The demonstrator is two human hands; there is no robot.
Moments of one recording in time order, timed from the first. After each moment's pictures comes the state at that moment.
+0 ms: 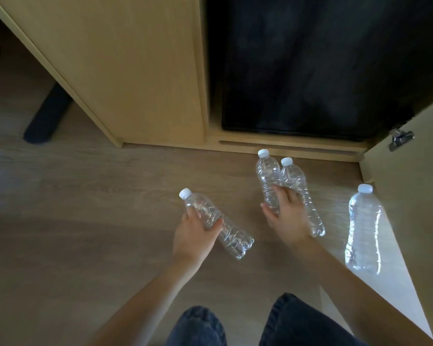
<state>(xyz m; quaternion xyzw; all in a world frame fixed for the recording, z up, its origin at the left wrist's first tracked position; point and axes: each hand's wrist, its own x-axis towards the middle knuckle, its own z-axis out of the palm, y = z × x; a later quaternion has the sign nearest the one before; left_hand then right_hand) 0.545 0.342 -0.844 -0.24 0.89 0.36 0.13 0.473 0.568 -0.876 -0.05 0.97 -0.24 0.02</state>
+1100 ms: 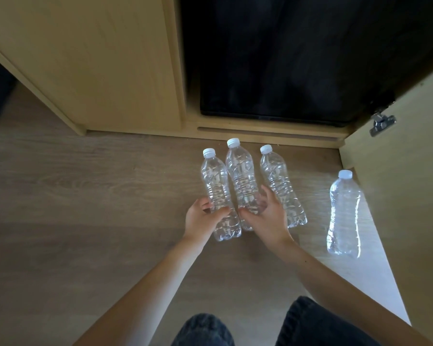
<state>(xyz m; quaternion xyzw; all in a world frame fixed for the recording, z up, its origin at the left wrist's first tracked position) 0.512 0.386 -0.890 -0.30 0.71 0.62 0.17 0.499 0.552 -0.876 0.15 0.84 -0.50 0.14</state>
